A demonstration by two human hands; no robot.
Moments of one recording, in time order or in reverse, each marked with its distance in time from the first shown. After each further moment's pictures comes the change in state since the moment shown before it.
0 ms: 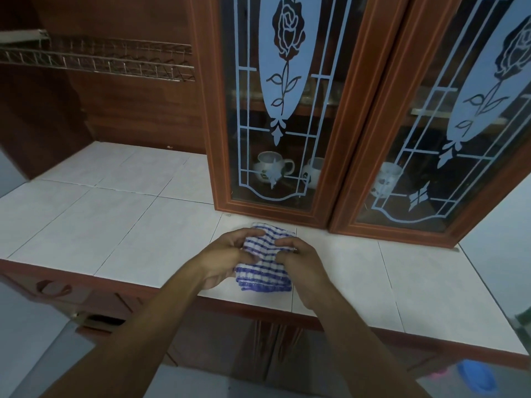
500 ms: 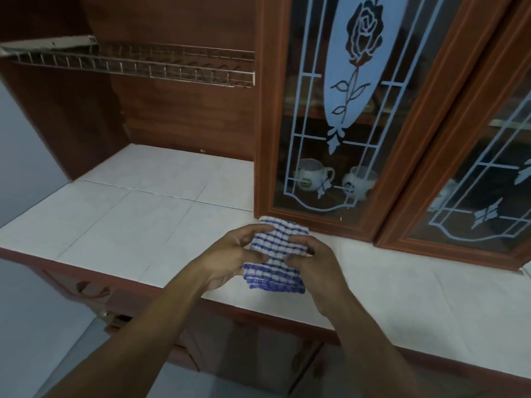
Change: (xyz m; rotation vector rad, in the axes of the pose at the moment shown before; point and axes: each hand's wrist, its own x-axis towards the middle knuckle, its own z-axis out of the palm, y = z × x) left_hand -0.018 0.012 -0.080 -0.059 0.019 0.078; right_hand 0.001 -0.019 0.070 0.008 -0.034 -0.114
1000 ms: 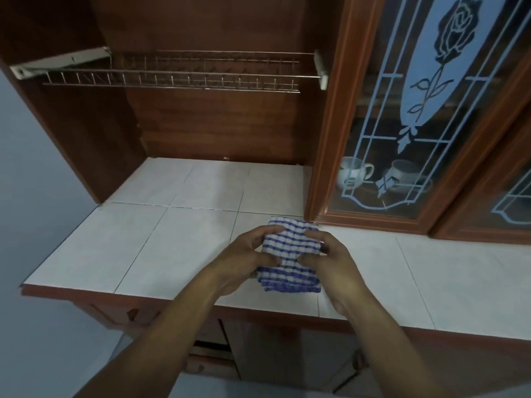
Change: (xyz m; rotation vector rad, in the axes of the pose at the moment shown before) left_hand -0.025 0.024 -0.121 0.141 -0.060 0.008; right_hand -0.001 -0.016 0.129 0.134 0.082 0.009
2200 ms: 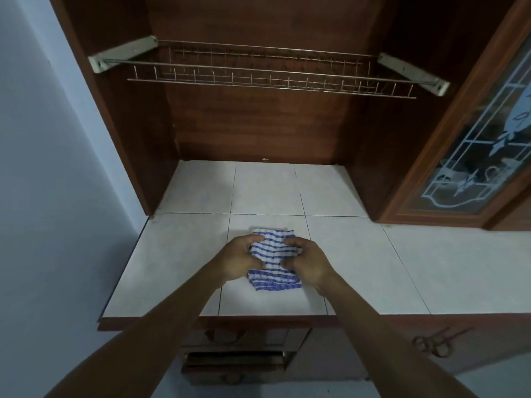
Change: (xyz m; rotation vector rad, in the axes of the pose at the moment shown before) left_hand 0.012 -0.039 -0.248 0.384 -0.057 -0.032; right_hand 0.058 0.043 0.237 -0.398 0.008 0.065
